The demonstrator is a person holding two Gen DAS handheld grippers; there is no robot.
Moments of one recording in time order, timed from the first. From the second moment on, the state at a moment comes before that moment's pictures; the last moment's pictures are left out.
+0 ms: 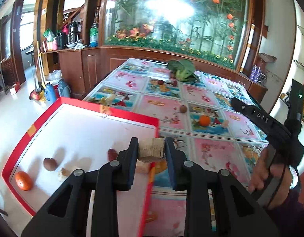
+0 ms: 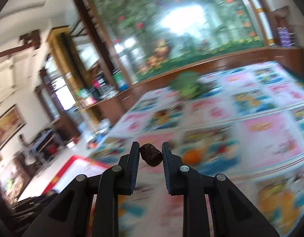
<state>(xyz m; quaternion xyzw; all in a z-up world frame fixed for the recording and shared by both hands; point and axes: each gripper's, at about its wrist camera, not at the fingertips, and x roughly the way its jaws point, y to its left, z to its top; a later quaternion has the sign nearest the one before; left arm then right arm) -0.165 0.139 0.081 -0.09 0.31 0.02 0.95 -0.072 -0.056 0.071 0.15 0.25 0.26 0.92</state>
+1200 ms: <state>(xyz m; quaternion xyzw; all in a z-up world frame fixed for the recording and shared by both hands) -0.183 0.253 0.036 -0.12 0.34 0.15 0.92 -0.121 0.073 0.030 0.04 0.34 0.41 0.85</state>
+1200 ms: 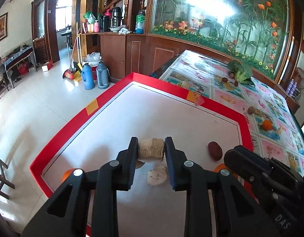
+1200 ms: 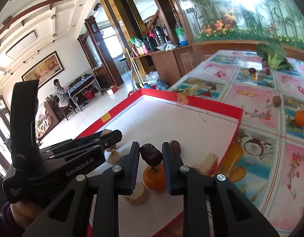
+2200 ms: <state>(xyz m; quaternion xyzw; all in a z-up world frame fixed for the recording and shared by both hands) -0.176 0.229 0.043 -0.07 0.34 0.19 0.92 -0.117 0.049 0.038 0.08 0.33 0.38 0.86</state>
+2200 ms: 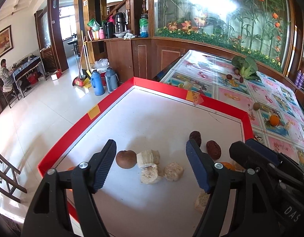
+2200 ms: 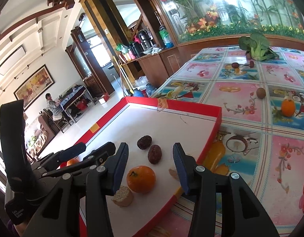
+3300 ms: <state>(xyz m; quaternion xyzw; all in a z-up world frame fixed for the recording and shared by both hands) -0.141 0.120 0.071 0.03 0.34 0.10 0.93 0.011 -0.142 0.029 0.14 0.38 0.08 0.91</state>
